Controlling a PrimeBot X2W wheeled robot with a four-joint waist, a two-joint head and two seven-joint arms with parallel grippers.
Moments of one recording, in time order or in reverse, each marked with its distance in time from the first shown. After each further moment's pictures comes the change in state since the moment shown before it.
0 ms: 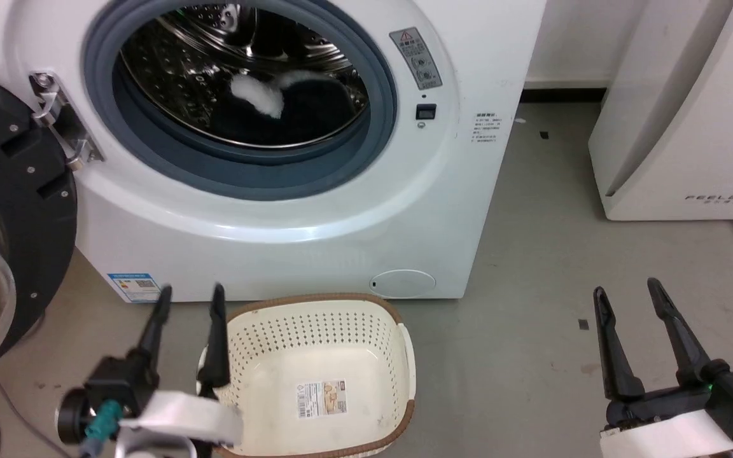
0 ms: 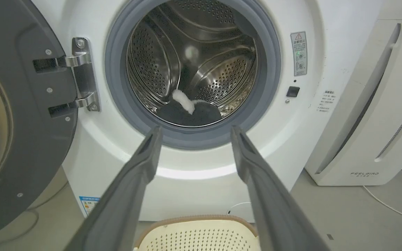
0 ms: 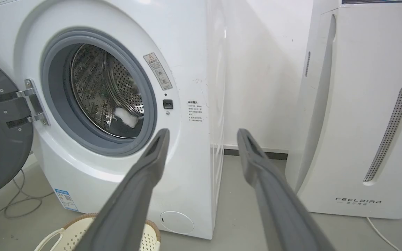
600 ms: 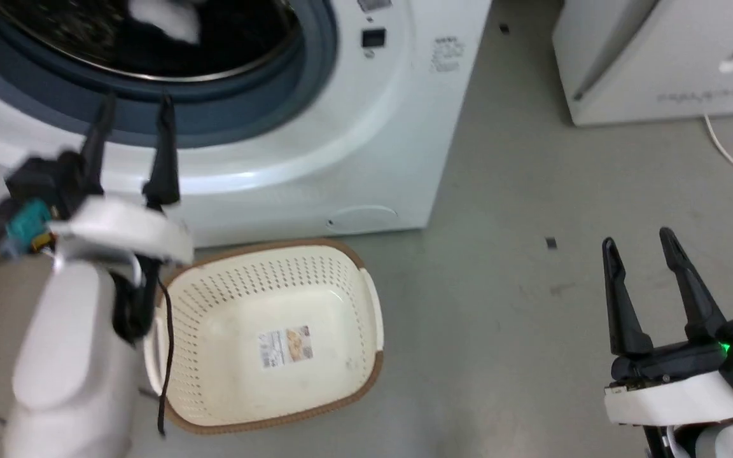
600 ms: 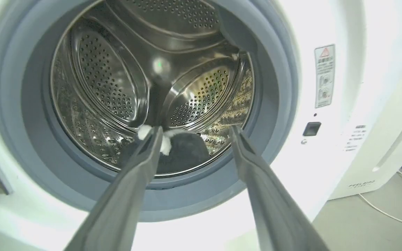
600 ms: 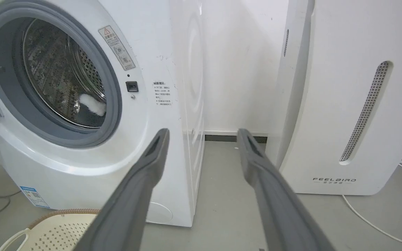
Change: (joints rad) left arm -0.551 0.150 -0.053 0.336 -0.110 -0.067 0.001; right arm -0.103 0.000 -0.005 -0.023 0.005 0.000 0.000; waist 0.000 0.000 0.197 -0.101
